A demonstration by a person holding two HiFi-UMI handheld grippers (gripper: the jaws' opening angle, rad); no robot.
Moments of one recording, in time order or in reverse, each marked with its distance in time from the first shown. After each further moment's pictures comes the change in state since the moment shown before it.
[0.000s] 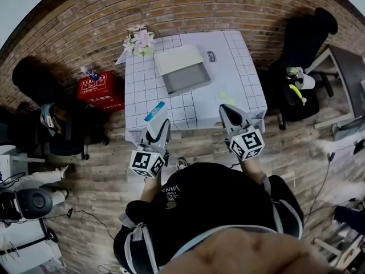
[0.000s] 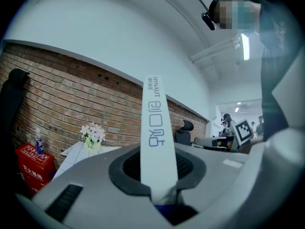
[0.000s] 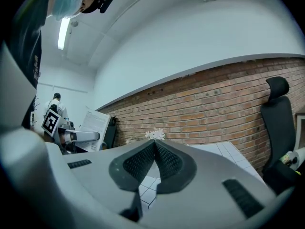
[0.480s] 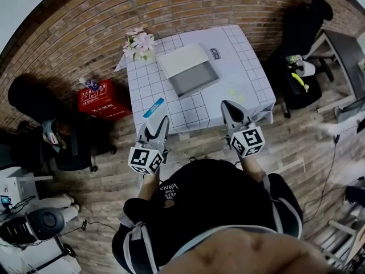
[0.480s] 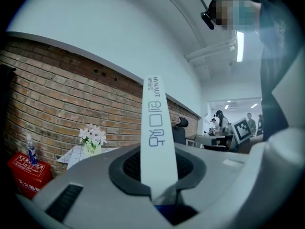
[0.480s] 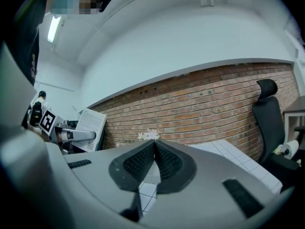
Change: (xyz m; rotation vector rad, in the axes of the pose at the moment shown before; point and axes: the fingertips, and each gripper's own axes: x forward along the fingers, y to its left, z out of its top) left arm 0.003 0.078 0.014 0.035 0.050 -0.114; right arm 0.051 0.028 -0.008 0.032 -0.018 -0.148
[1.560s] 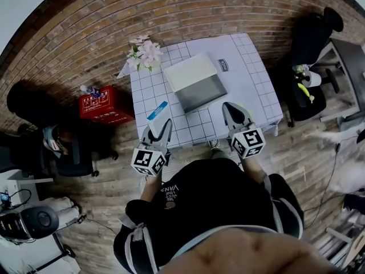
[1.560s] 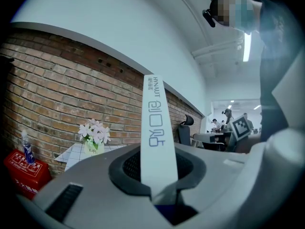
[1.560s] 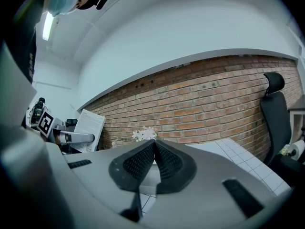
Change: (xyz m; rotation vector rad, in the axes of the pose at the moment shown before) left arm 0.056 0.062 -0.011 -0.035 0.036 0.013; right arm 0.086 -0.030 -0.008 0.011 0.051 0.005
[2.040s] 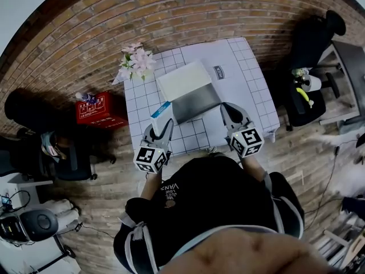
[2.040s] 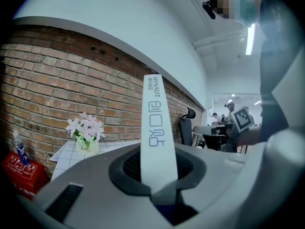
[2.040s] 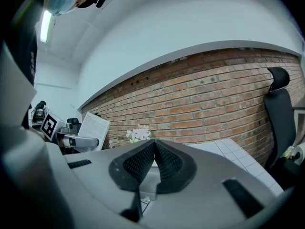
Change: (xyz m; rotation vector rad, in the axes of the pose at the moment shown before) left arm 0.073 0.006 -0.016 0.014 0.079 0.002; right arm 0.033 -0.055 0.003 0.005 0.032 0.024
